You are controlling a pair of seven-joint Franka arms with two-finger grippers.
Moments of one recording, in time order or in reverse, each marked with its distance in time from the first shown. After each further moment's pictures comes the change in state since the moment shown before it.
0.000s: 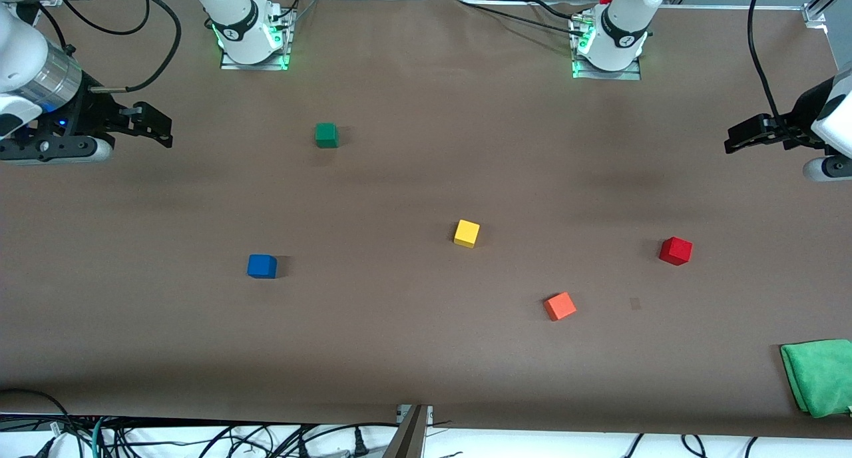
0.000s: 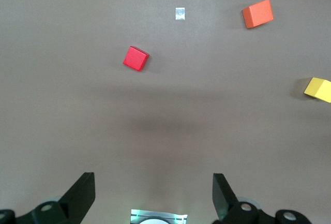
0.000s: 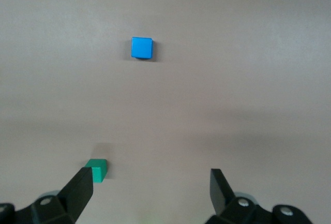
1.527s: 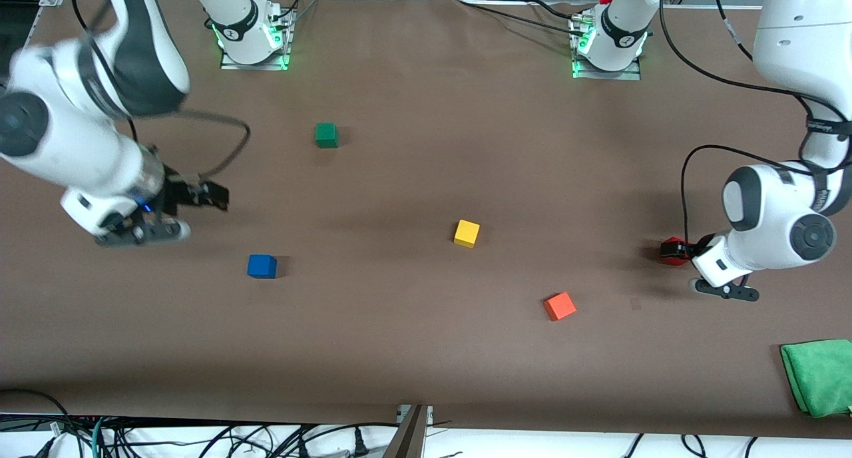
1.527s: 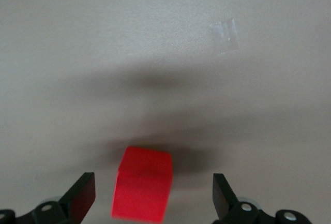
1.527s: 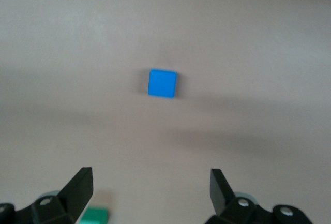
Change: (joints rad) left arm 0.085 0.491 0.022 -0.280 0.002 0.819 0.399; right arm 0.035 0.319 0.027 0.026 -0.003 0.285 0.000
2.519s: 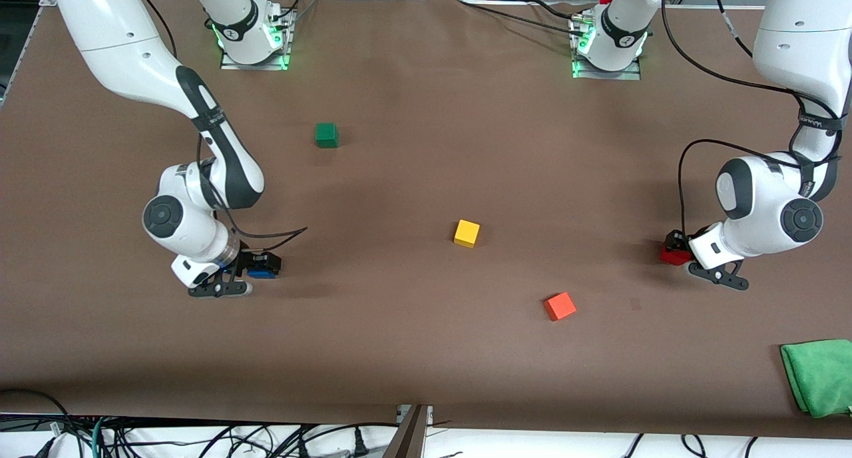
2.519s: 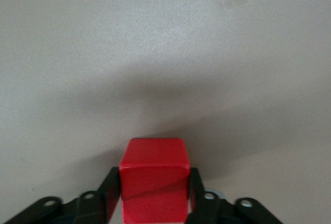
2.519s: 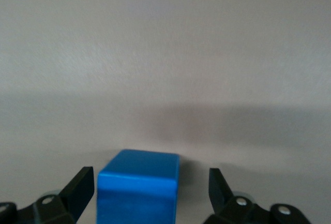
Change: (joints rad) left arm 0.037 -0.029 -0.001 -0.106 0.001 0.097 0.155; right arm -0.010 0.337 -0.014 -0.201 -0.001 0.691 0.030
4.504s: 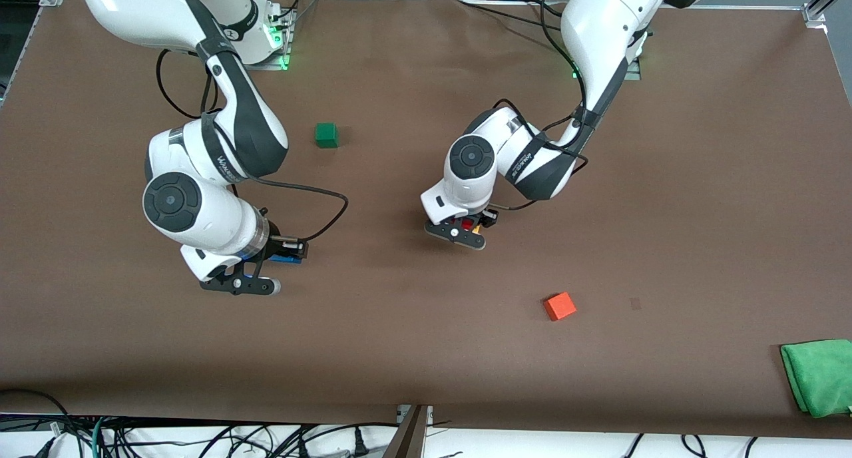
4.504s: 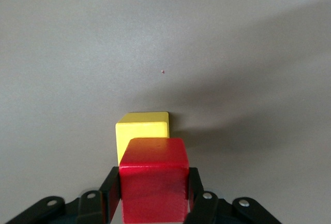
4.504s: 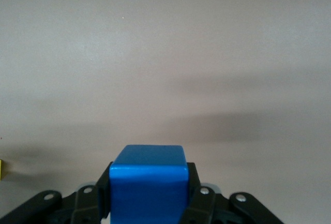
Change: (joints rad) left arm -0.617 0.152 -0.242 0.386 0.155 -0.211 -0.888; right arm 0.181 -0.051 0.016 0.517 0.002 -0.701 0.332
